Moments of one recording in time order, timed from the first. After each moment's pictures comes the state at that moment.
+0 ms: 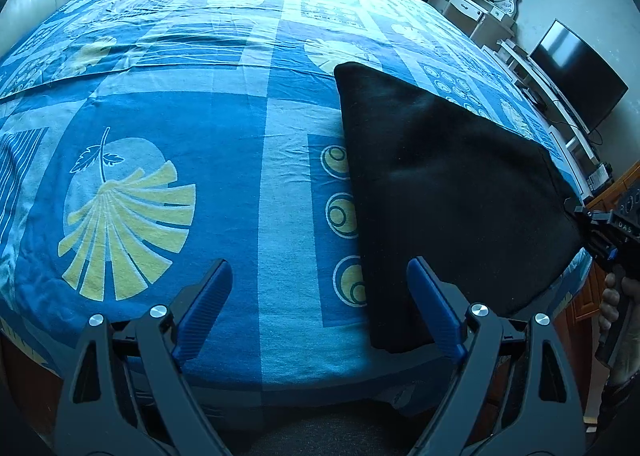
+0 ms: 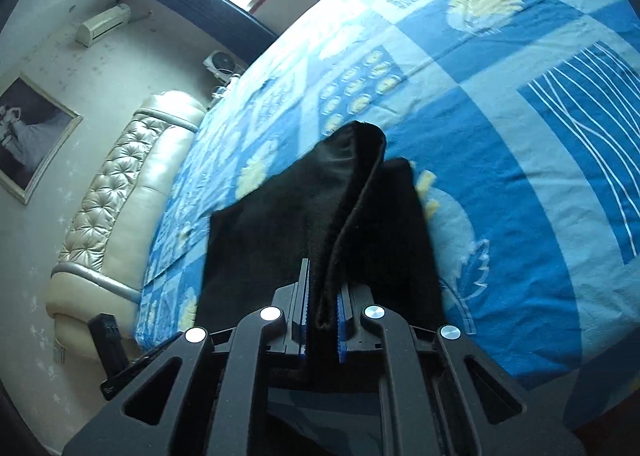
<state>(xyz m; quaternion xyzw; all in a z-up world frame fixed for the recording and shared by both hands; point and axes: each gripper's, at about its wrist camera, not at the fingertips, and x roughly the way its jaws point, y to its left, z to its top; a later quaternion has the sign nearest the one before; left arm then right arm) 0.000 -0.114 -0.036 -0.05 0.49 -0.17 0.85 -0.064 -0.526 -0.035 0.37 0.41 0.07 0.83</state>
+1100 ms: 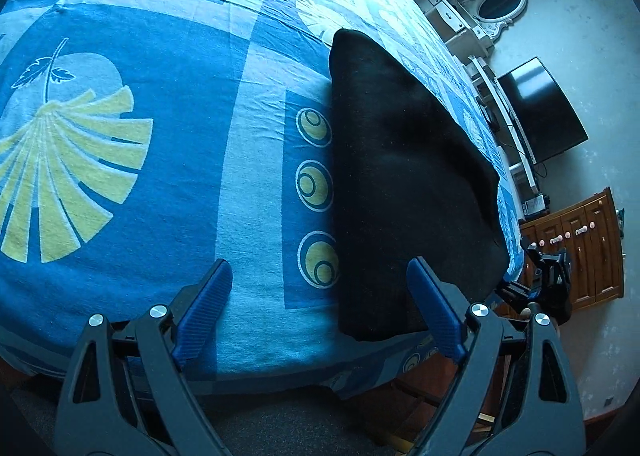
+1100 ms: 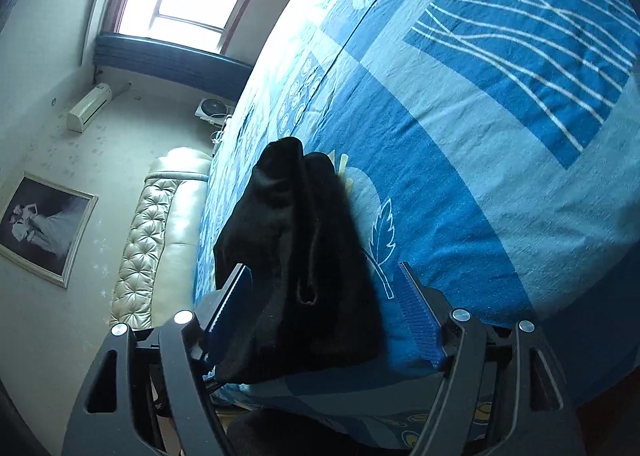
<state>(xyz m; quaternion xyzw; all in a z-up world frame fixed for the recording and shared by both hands) 0.010 -0.093 -0.066 -0.19 0.54 -0.26 0.78 -0.114 -0.577 -0.083 0.51 0.37 0.07 0.77</state>
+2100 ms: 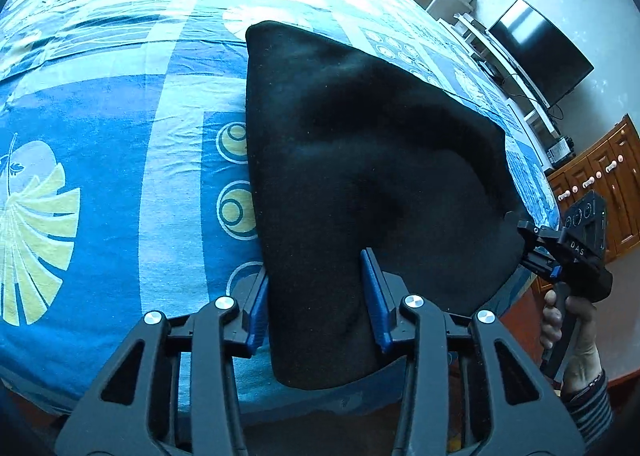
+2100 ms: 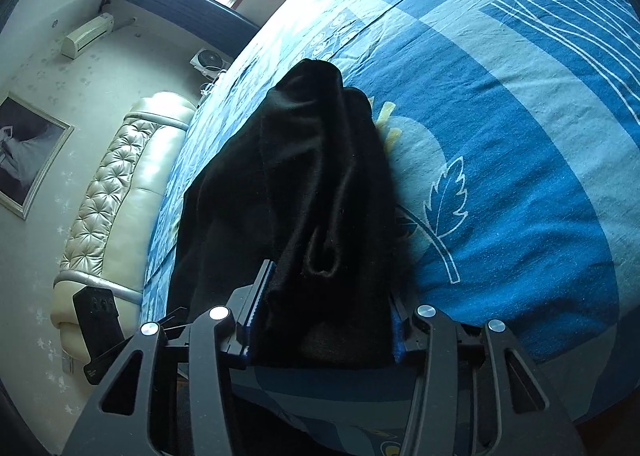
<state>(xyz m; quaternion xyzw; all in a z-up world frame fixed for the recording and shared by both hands) 0.009 -0.165 -0.049 -0.06 0.52 -0.26 0.81 -0.078 -0.514 -0.077 0.39 0.42 0.08 0.82</state>
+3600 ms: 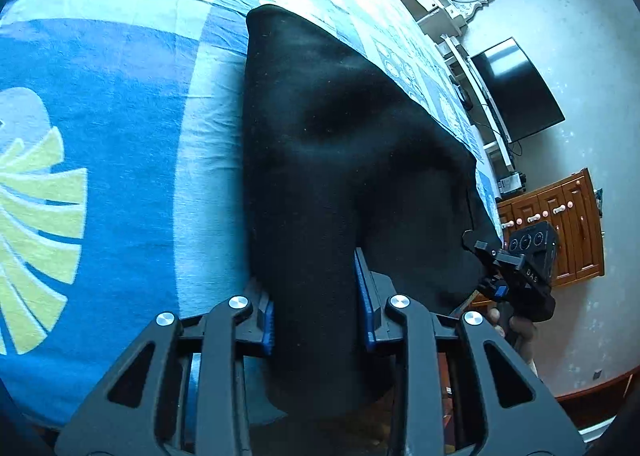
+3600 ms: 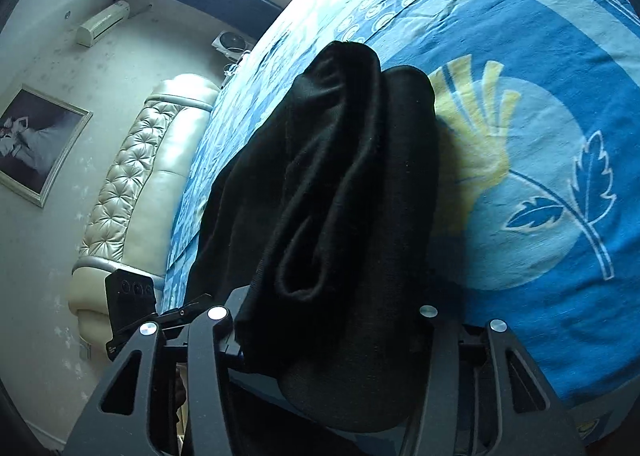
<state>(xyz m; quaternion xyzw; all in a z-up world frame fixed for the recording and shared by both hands) 0.037 -0.123 -0.067 -0.19 0.56 -0.31 0.75 -0.061 -0.478 -0.078 0.40 0.43 0.14 0.80</state>
